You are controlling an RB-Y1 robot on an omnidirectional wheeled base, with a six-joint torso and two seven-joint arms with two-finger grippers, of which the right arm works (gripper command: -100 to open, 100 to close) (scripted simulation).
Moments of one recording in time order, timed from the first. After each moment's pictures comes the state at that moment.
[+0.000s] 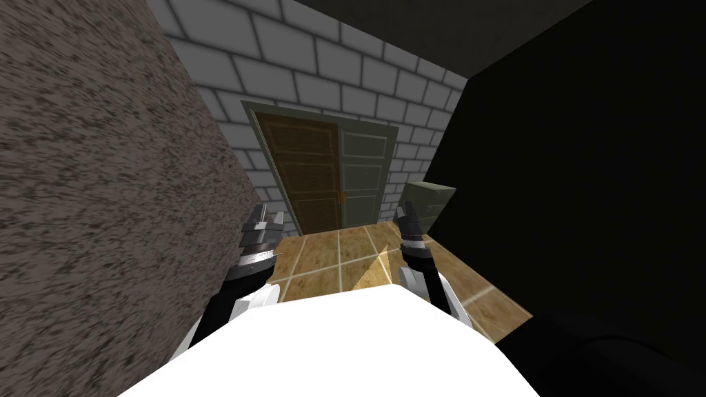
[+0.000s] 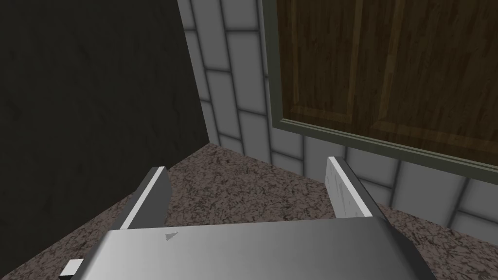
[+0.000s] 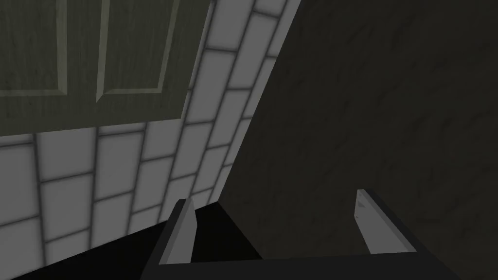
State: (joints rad) arm 0.51 -0.03 -0.07 -2.35 0.07 -0.45 0.05
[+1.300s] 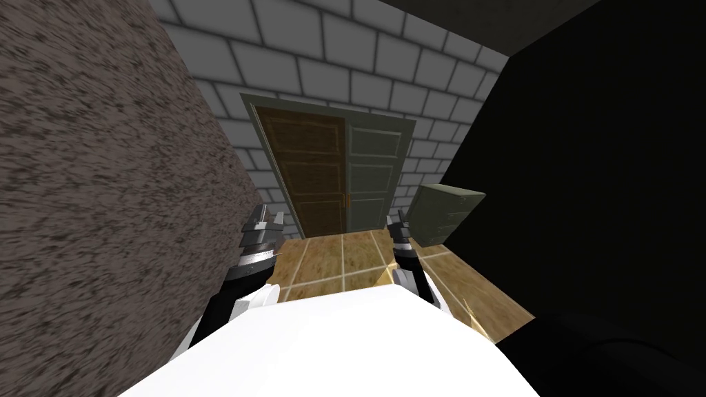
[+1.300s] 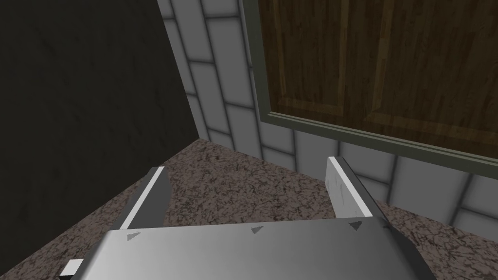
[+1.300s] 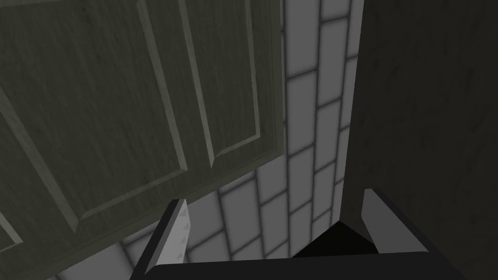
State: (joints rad) arm 0.46 -0.08 -0.02 -2.11 -0.05 -0.51 -0.20
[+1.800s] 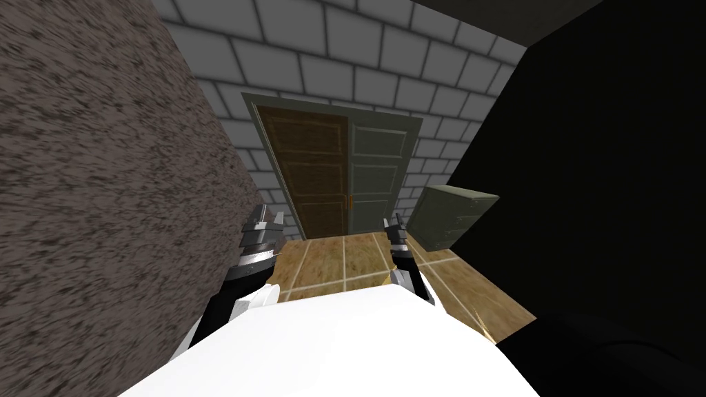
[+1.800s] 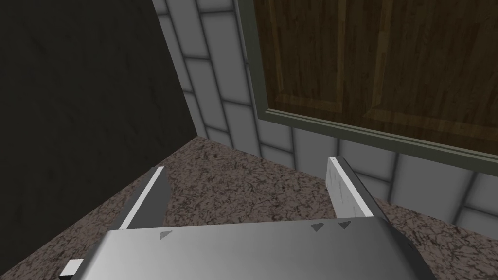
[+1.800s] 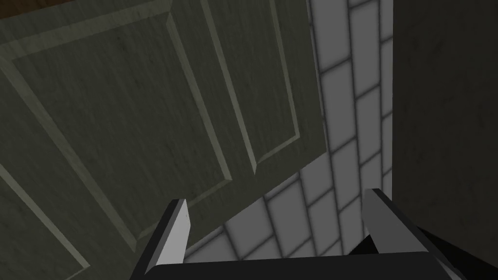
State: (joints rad) arm 0.44 -0.10 0.00 -2.01 -0.09 -0.53 -0.29
